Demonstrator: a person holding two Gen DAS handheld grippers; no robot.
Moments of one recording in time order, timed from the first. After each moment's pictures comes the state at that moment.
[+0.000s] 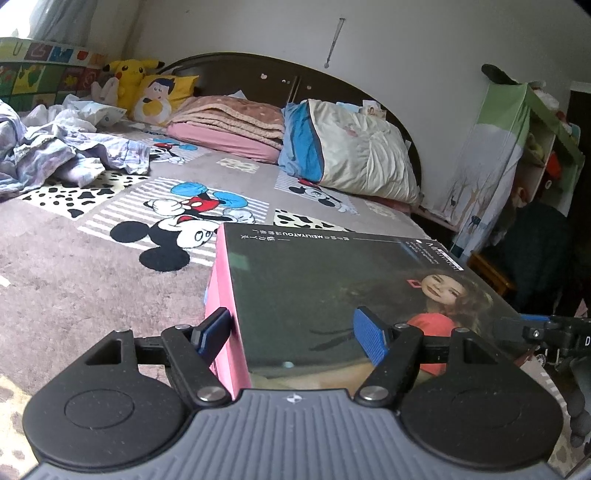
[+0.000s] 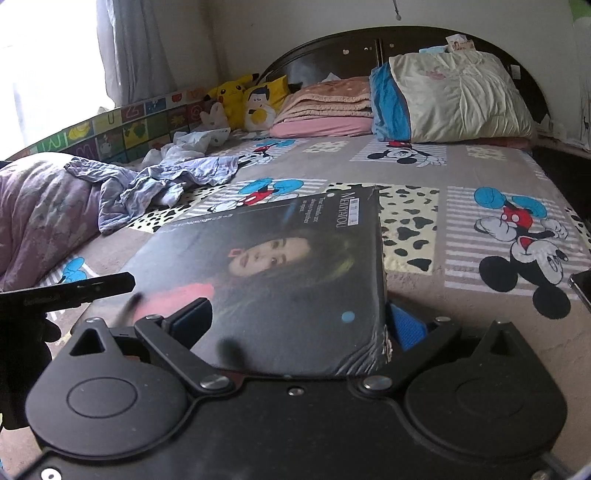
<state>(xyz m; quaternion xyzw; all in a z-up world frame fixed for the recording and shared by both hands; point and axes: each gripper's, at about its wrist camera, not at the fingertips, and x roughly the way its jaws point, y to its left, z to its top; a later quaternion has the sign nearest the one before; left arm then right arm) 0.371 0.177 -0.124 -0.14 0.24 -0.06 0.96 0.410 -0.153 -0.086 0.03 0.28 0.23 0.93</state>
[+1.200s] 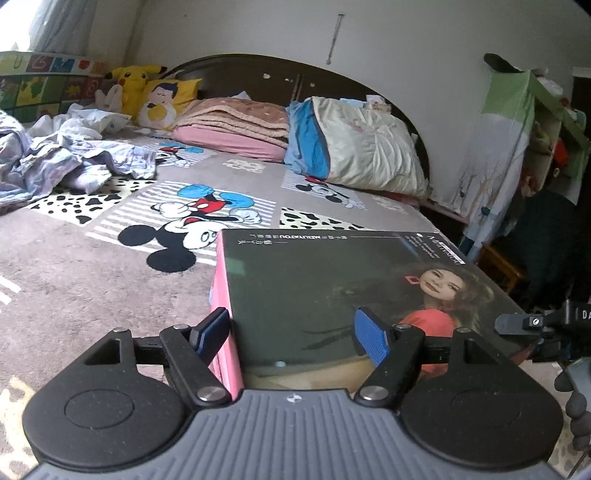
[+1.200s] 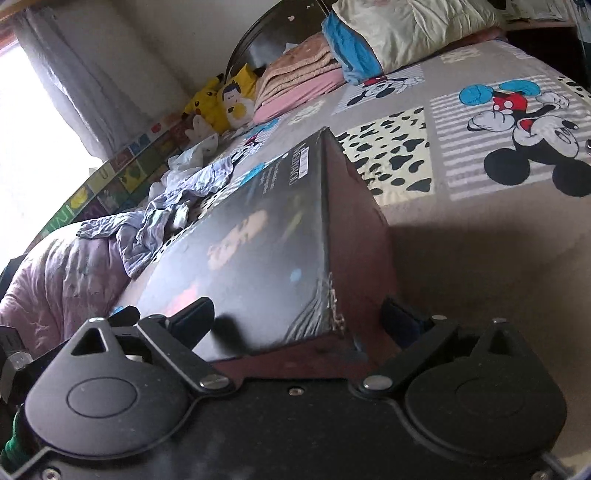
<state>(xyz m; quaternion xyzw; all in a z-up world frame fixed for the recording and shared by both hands) 0.371 0.169 -0.122 -0.12 0.25 -0.04 0.96 0.431 -0.196 -0.127 0.22 0.35 0.25 0.88</state>
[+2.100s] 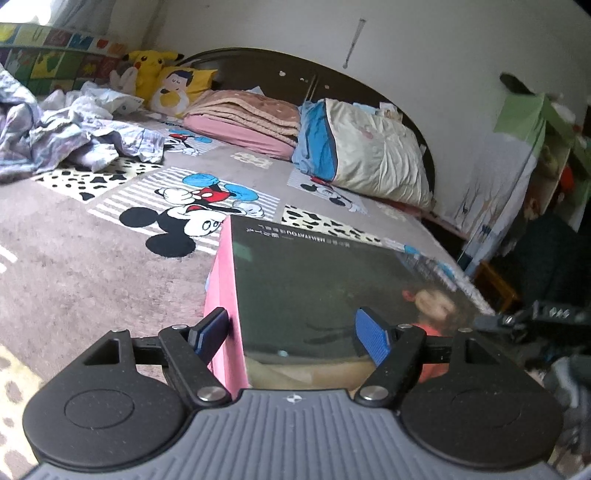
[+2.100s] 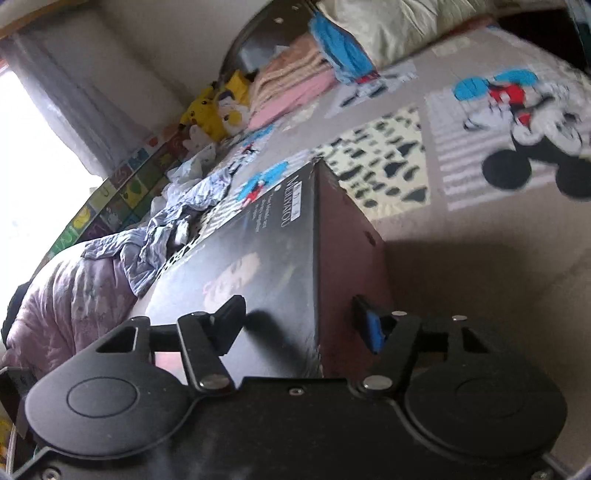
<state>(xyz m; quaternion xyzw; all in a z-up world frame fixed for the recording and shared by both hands) 0.367 0.170 -0.126 -0.17 0.25 -0.04 0.95 0.466 -0.219 -0.134 0.27 0.37 0.24 0.85</state>
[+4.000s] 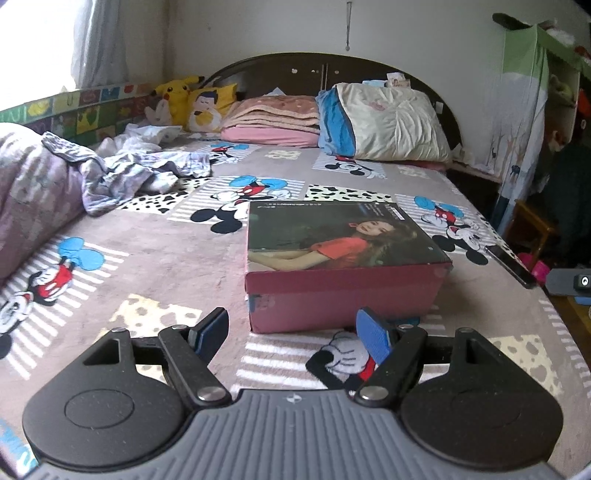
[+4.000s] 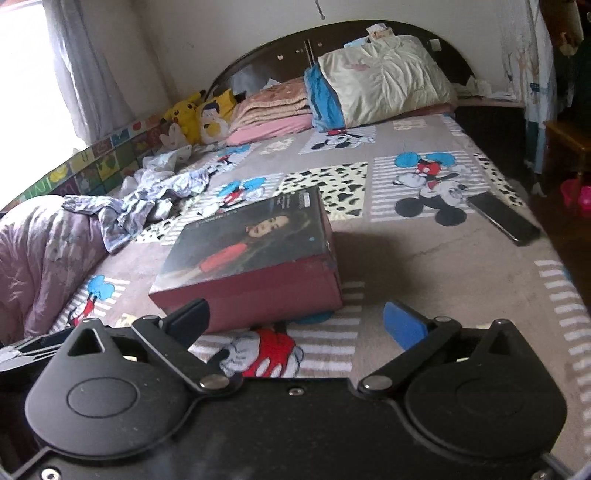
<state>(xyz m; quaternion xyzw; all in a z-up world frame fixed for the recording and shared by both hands) 0.169 0.066 -0.030 -0.04 0.29 0.06 0.95 0.226 -0.223 -0.018 0.10 0.32 0.15 0.93</state>
